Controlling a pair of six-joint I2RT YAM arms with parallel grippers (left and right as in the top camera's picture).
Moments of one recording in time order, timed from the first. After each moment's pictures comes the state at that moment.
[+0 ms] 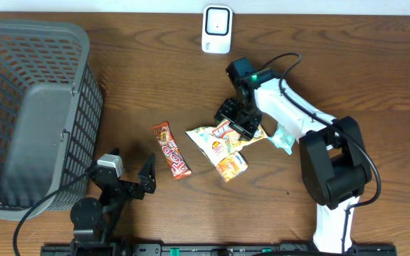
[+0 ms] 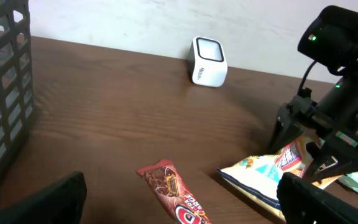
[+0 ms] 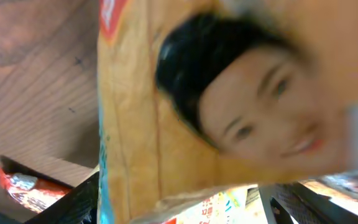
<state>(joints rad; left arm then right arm) 0.00 0.01 0.08 -0.27 0.30 -0.22 0.47 2.08 1.53 -0.95 -0.30 1.03</state>
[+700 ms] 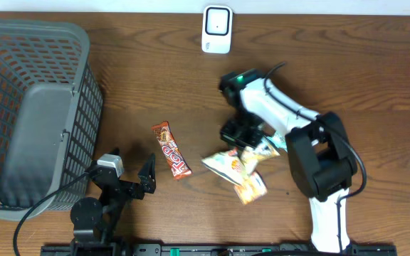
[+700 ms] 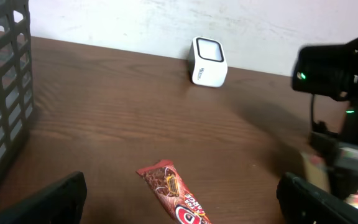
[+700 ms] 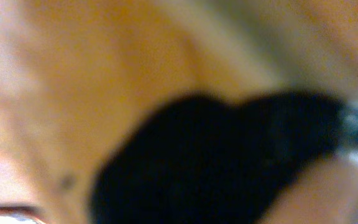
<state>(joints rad) 0.00 0.01 0.08 -0.27 0.30 -0.22 0.48 2.18 1.62 -1.42 -0.35 0.99</state>
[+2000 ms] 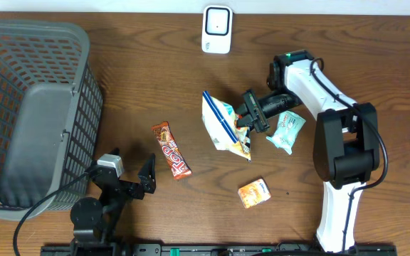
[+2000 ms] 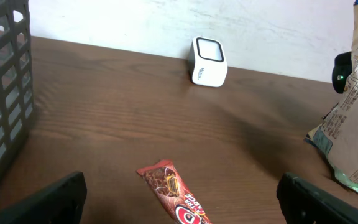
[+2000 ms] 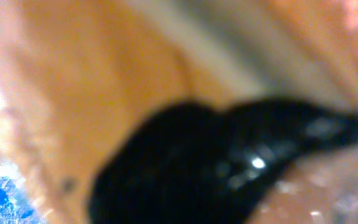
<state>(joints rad) 0.00 0.01 0.08 -0.27 0.30 -0.22 0.24 2.20 1.67 -1.70 -1.32 0.78</state>
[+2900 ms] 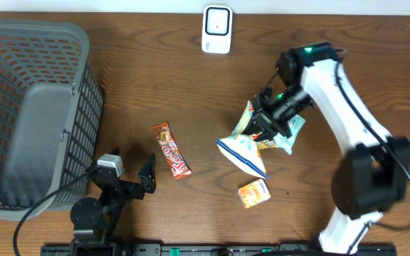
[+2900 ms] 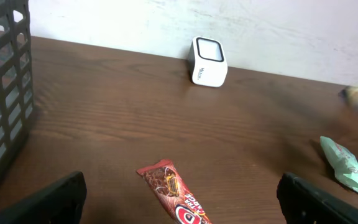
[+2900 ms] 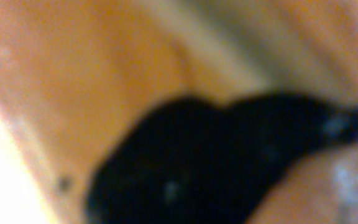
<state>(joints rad) 0.00 0.01 0.08 -0.27 0.30 -0.22 0.25 1.92 1.67 -1.69 -0.86 0.40</state>
